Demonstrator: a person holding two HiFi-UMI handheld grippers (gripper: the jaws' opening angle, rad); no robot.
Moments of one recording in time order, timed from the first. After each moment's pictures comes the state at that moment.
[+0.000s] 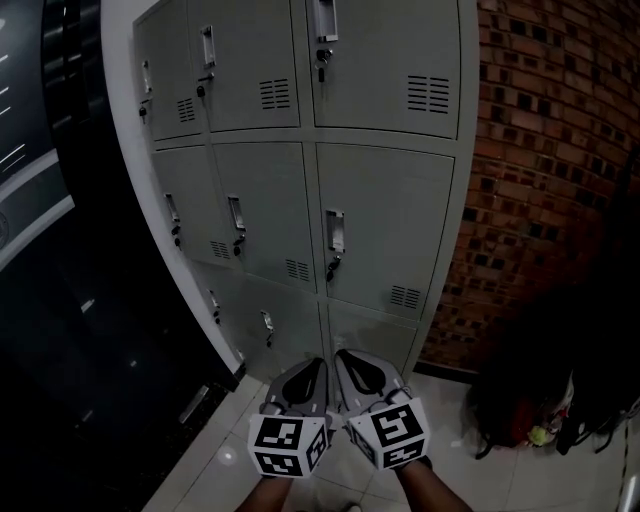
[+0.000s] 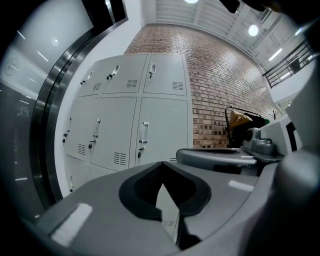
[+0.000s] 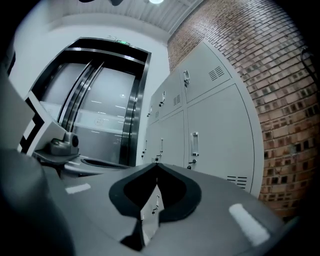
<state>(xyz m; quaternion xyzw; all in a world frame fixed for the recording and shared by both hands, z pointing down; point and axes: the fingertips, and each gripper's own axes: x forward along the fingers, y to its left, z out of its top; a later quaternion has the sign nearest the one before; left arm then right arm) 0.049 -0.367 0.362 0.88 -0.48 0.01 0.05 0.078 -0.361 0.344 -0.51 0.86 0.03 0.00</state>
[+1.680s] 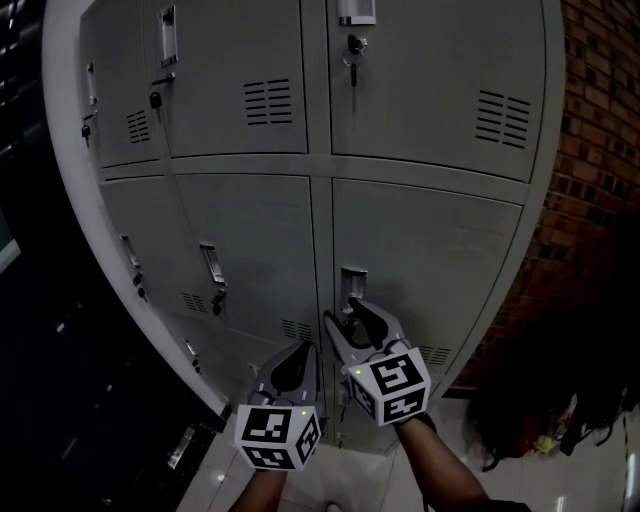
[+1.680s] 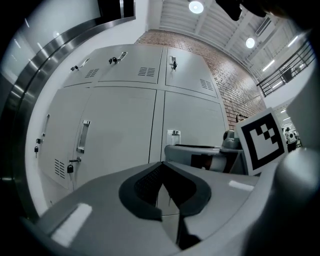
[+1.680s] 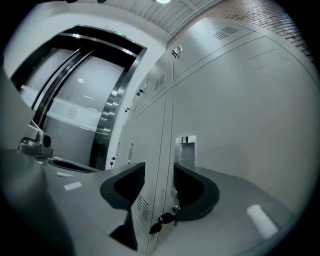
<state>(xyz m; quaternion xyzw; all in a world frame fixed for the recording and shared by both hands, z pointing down) 0.030 -0.576 0.319 0.90 -0.43 -0.04 0.03 0.085 -0.607 0.292 -0.57 0.82 0.06 0.01</state>
